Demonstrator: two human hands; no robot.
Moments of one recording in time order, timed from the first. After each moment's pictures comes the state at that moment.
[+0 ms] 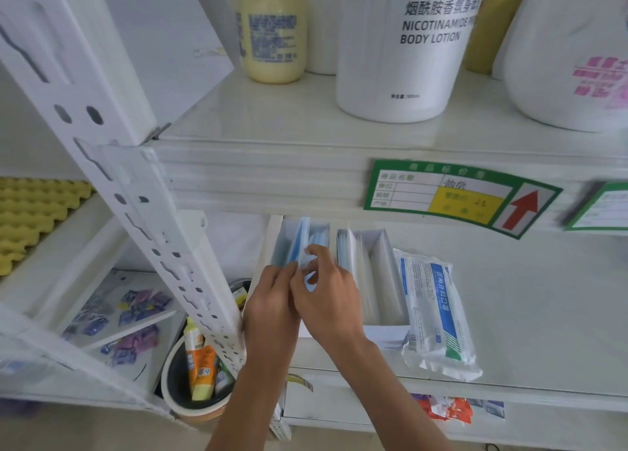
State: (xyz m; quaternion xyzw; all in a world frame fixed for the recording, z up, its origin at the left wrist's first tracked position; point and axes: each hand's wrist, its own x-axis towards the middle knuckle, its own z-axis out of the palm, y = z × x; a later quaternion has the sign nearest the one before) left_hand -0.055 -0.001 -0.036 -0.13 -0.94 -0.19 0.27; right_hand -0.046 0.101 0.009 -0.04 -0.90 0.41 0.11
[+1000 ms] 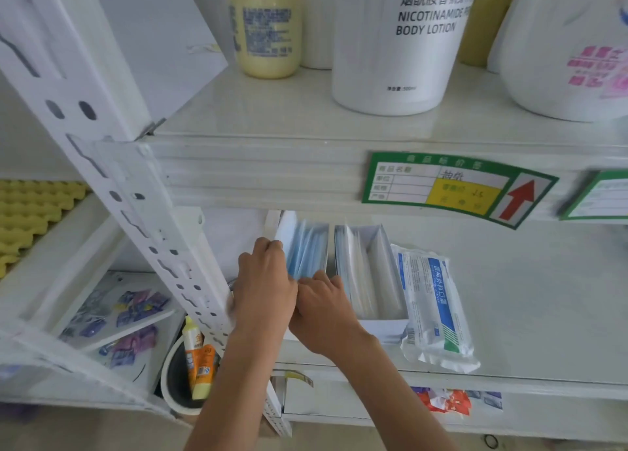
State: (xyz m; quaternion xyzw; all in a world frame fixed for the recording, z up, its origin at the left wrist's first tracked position) left_hand -0.065 0.004 0.027 0.01 -0.98 -0.20 0.08; right_hand -0.045 0.103 -0.019 0.16 -0.97 0.17 0.04
